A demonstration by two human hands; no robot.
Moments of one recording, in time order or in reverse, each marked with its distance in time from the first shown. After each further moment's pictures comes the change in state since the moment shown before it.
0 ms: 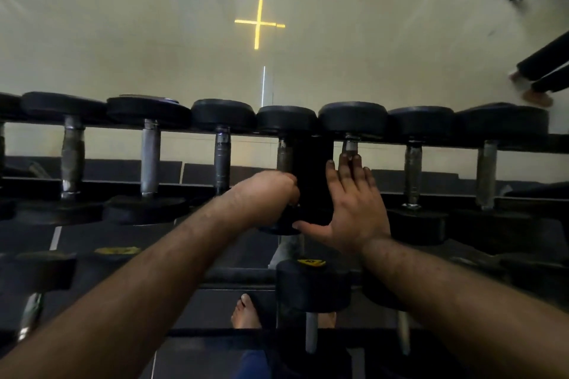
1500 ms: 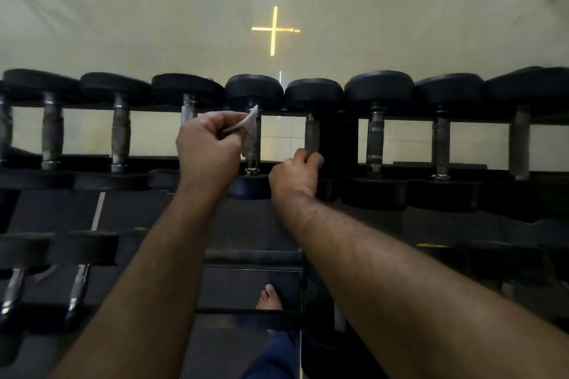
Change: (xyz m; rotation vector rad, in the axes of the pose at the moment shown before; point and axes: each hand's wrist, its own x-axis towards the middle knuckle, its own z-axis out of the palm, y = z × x) left_hand -0.117 -0.018 -0.004 -1.036 1.117 -0.624; right_hand 0.037 -0.167 -0.002 -0.389 -0.356 -0.024
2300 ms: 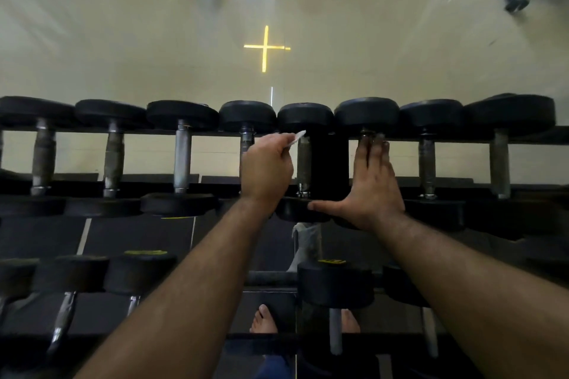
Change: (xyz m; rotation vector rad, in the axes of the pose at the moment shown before) left_hand 0.012 -0.009 0.094 0.391 0.012 0.415; right_hand -0.017 0.145 0.065 0.612 0.248 0.191
